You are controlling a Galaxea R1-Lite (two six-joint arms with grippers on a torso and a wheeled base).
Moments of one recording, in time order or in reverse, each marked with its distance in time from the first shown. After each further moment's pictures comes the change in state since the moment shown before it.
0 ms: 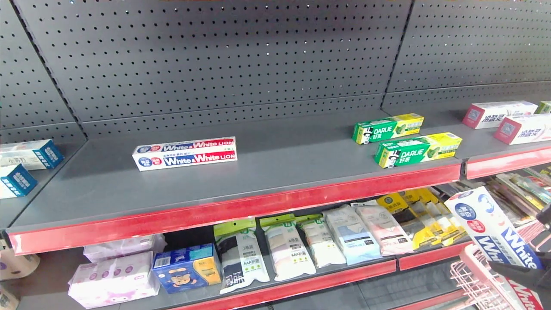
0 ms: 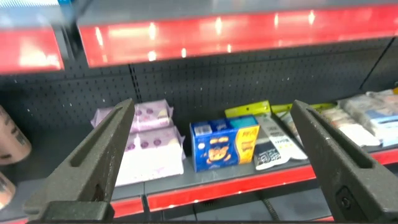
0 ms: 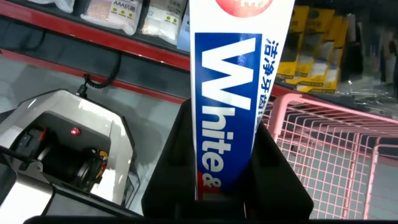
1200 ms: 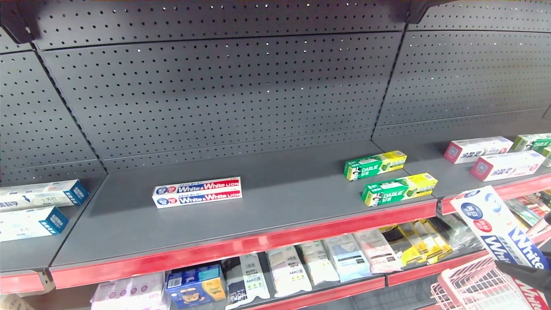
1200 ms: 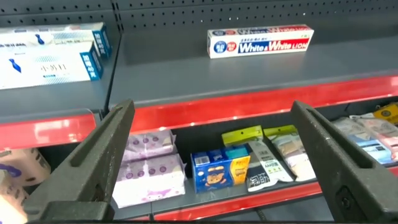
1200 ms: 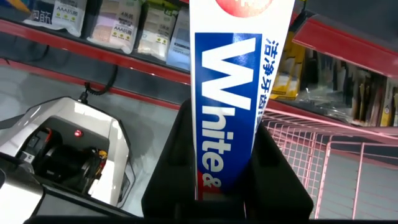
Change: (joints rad) left arm 0.000 0.000 0.000 0.000 0.000 0.000; right arm -0.020 -0.024 0.002 0.004 -0.006 -0.028
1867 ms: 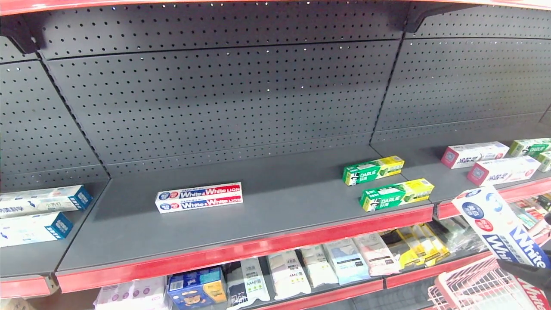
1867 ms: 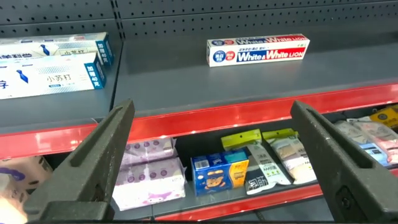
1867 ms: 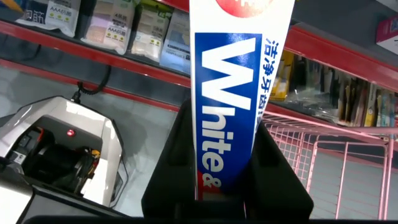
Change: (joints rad) left arm 0.000 0.000 0.000 0.000 0.000 0.000; right arm -0.001 -0.003 -0.001 -0.003 -0.020 -0.025
